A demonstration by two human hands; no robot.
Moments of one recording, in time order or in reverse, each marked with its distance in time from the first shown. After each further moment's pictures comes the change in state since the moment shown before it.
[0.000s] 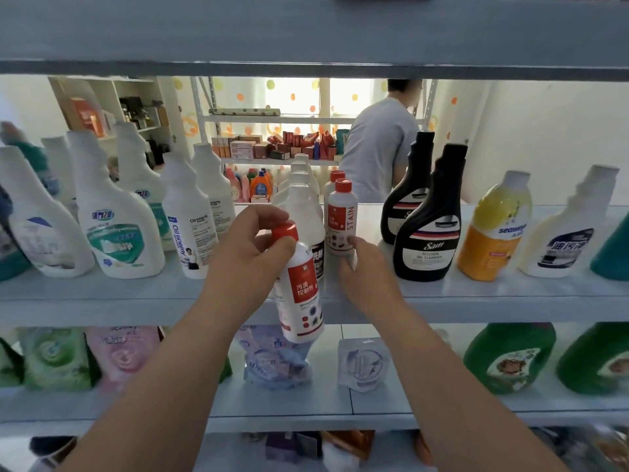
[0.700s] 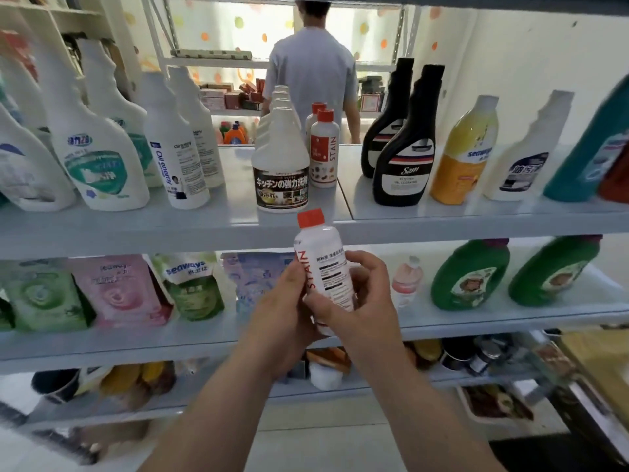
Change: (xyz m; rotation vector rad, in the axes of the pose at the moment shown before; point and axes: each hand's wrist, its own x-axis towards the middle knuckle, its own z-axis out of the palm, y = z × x) left_hand -0.145 -0.046 0.048 -0.867 -0.296 -0.663; right_hand -0.201 -0.022 -0.001 0.737 0.060 0.101
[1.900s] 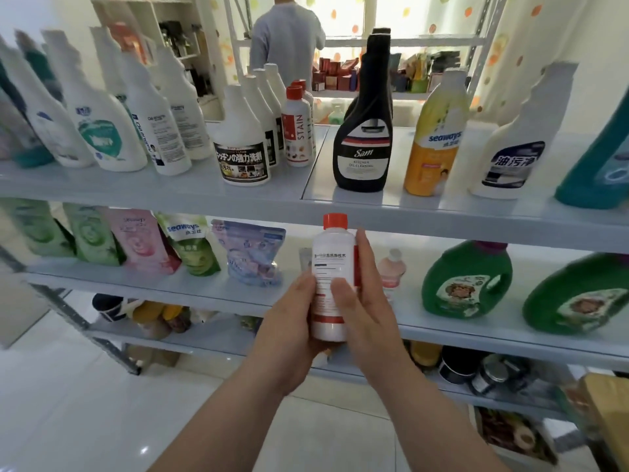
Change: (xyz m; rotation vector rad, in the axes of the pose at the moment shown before) left_hand 0.001 -0.111 0.148 0.109 0.321 0.093; right_hand 0.009 0.001 -0.162 0.209 -0.382 0.177
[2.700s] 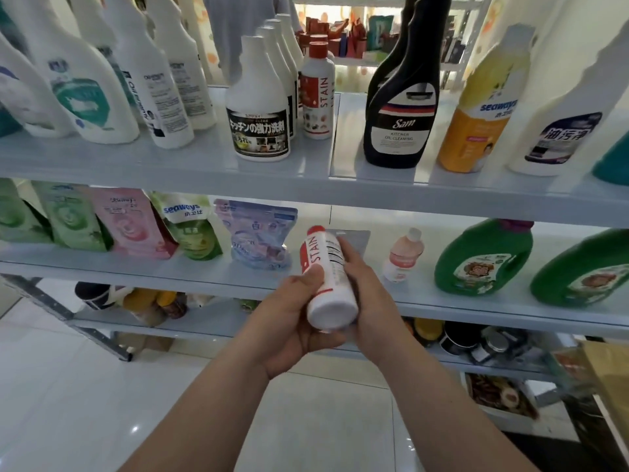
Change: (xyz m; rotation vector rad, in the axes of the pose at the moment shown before) left_hand 0.022 0.019 -0.082 -0.094 -0.060 -0.292; right_hand 0.038 0.043 0.048 0.240 0.149 0.400
